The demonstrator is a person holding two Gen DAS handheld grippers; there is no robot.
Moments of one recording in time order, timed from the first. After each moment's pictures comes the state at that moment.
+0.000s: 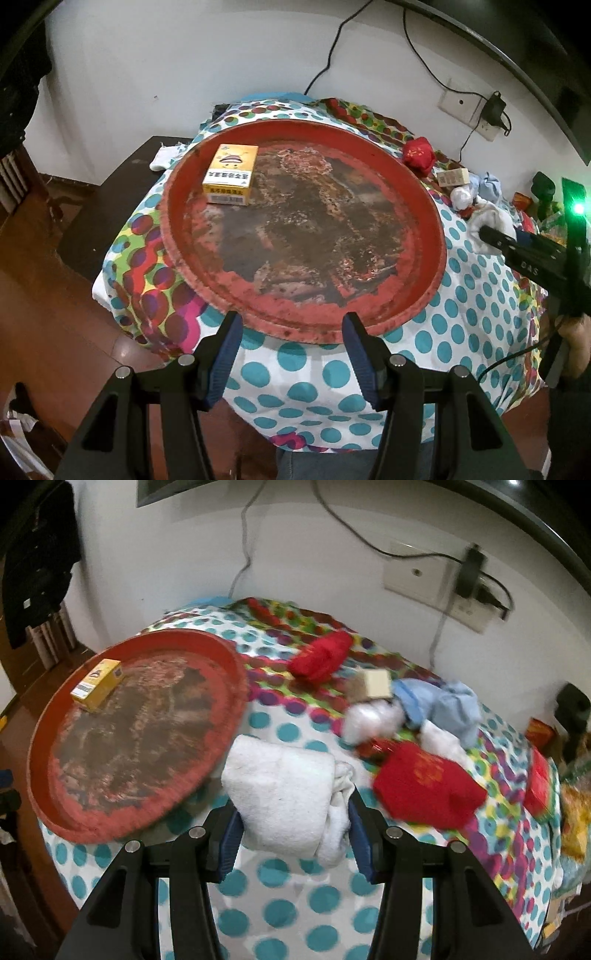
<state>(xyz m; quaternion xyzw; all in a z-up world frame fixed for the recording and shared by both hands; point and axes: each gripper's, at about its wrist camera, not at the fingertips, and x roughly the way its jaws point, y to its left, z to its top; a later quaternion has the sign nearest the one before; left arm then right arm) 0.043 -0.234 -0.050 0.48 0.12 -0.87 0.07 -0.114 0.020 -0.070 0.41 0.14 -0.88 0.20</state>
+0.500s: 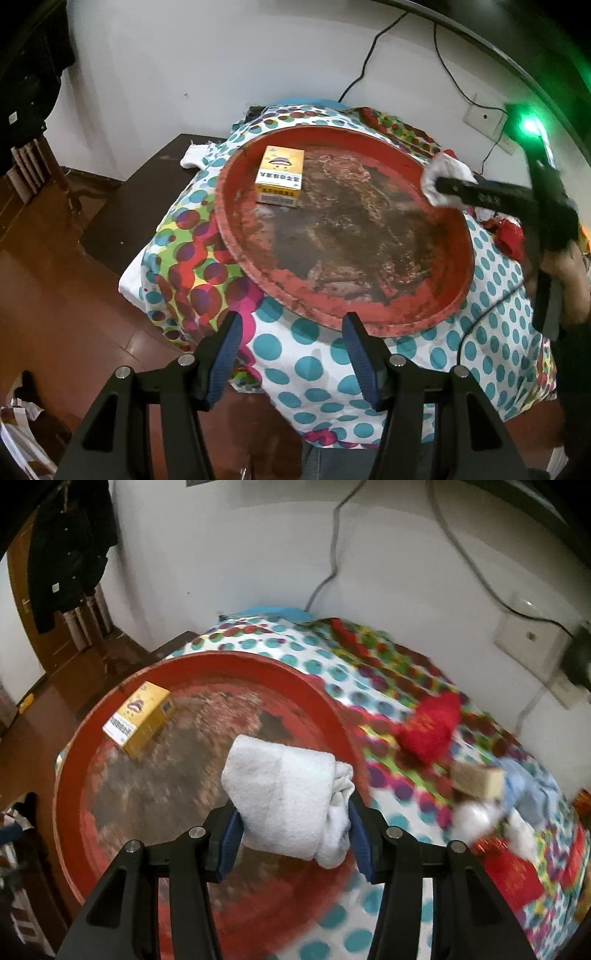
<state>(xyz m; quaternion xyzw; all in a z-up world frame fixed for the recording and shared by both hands) 0.062 -0.270 -0.047 0.47 0.12 -0.87 0.11 -0.159 -0.099 -0.063 0.42 0.16 -0.85 0.28</state>
